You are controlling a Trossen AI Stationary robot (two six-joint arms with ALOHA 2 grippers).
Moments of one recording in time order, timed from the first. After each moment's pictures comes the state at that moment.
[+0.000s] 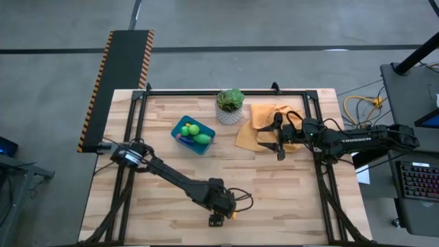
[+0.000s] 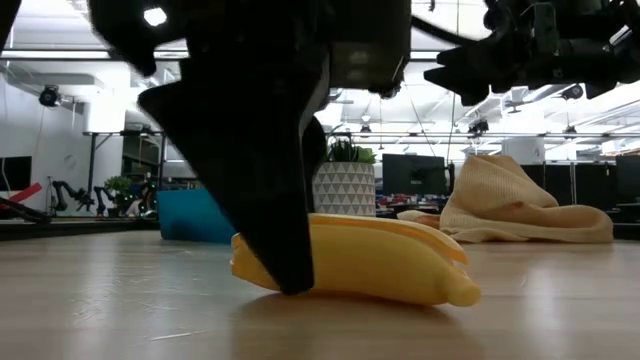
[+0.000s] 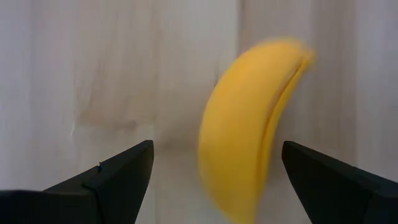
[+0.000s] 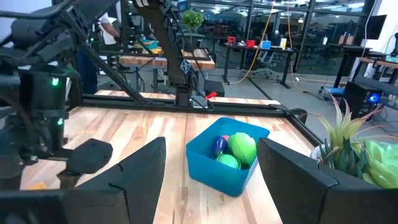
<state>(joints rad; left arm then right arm) -0.46 2.16 1.65 -0.67 -0.07 -0.46 -0.17 0.89 0.25 0.61 -0.17 -0.08</state>
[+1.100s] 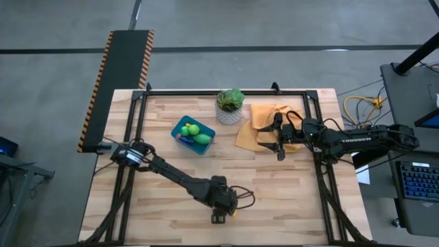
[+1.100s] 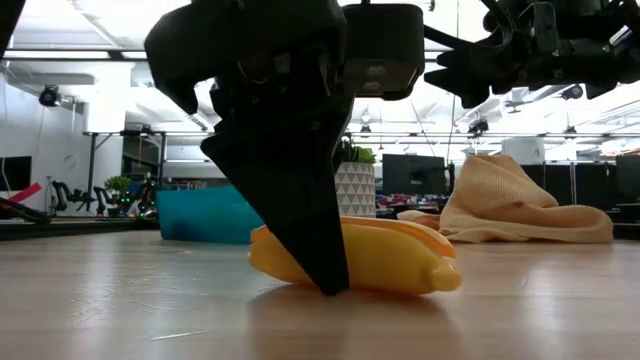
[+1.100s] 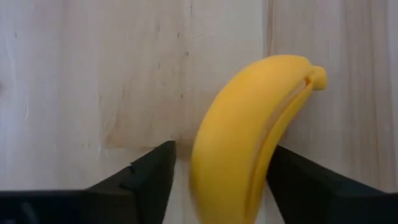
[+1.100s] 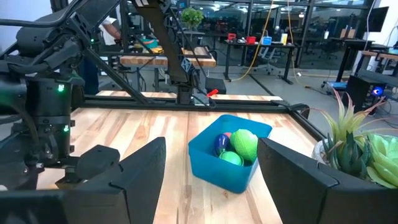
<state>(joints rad) -0.44 2.18 1.63 -0.61 -0.09 -0.41 -0.17 0.89 0.25 0.60 -0.17 -0.05</state>
